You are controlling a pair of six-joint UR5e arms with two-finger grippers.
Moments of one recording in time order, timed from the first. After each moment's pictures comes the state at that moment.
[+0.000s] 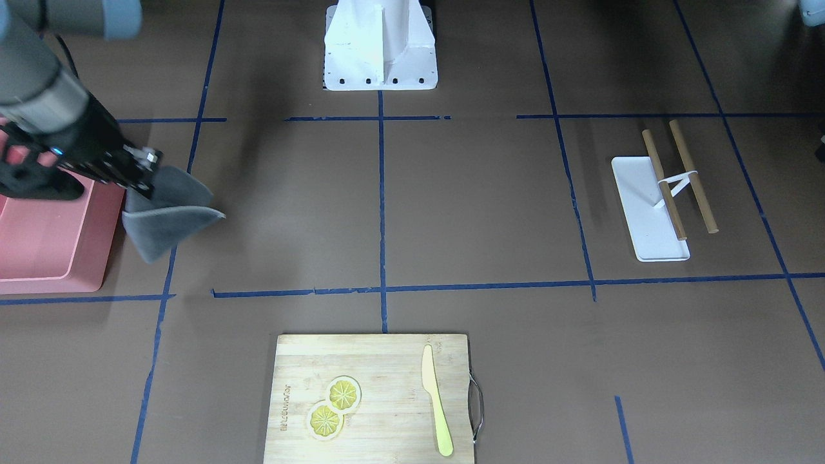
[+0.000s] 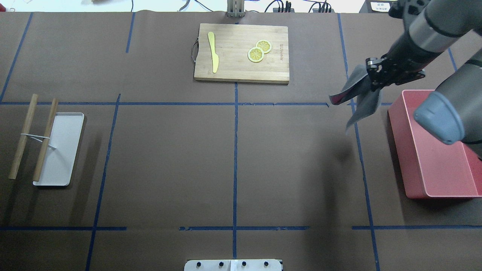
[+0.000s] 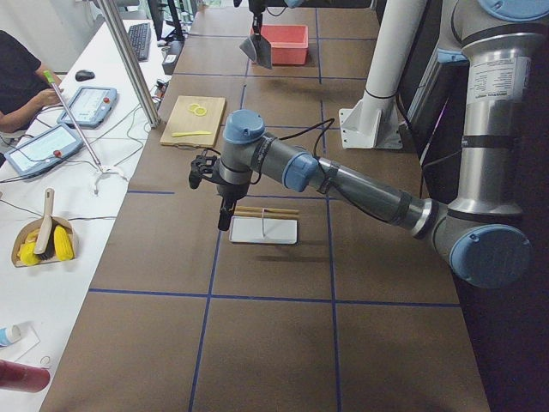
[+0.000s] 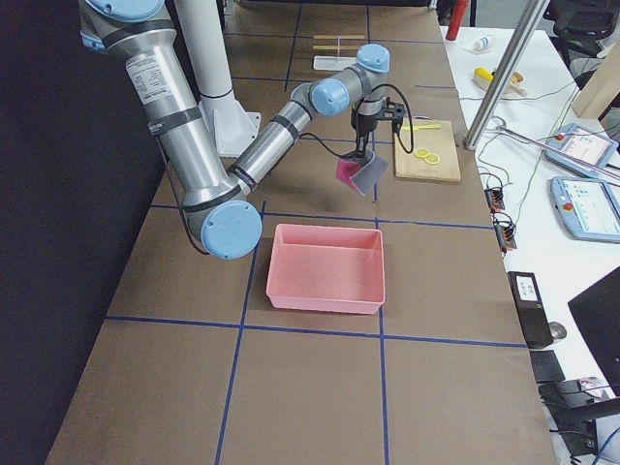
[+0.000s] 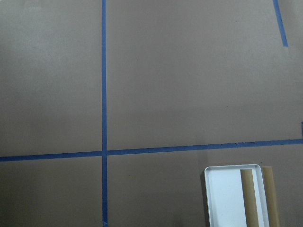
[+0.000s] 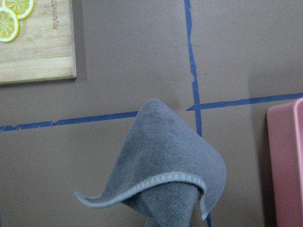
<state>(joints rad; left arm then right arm) -1.43 -1.55 -1.96 -1.65 -2.23 -0.34 1.05 -1.16 2.05 -1.95 2.23 0.83</state>
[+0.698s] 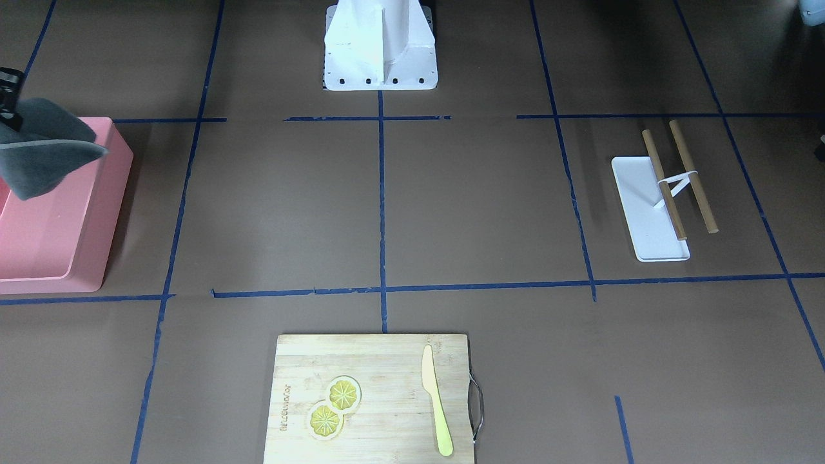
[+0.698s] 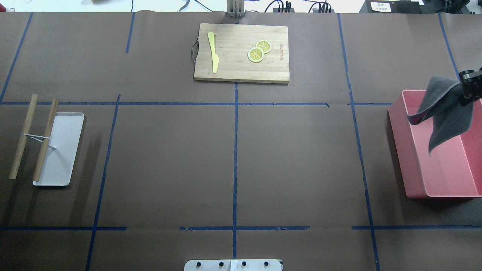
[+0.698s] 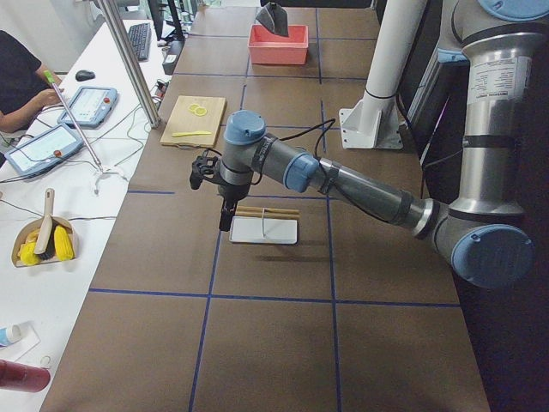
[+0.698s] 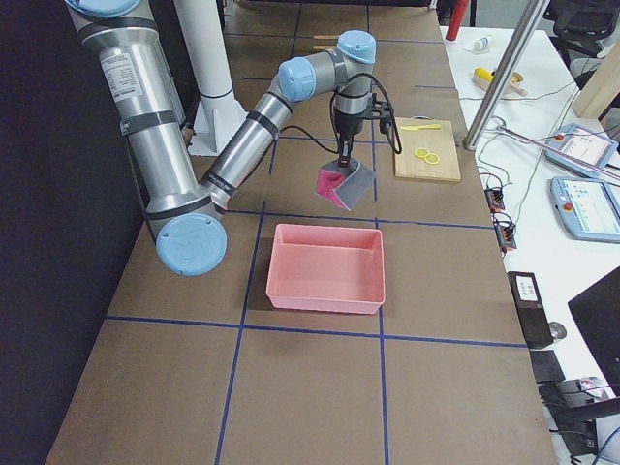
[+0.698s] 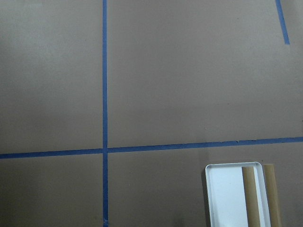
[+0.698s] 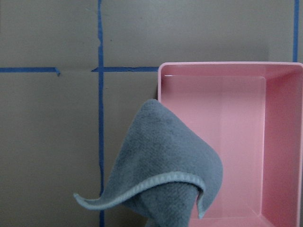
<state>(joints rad) -1.43 -1.55 -1.96 -1.65 -2.24 -0.34 1.23 -1.38 2.22 -2.19 2.25 0.40</state>
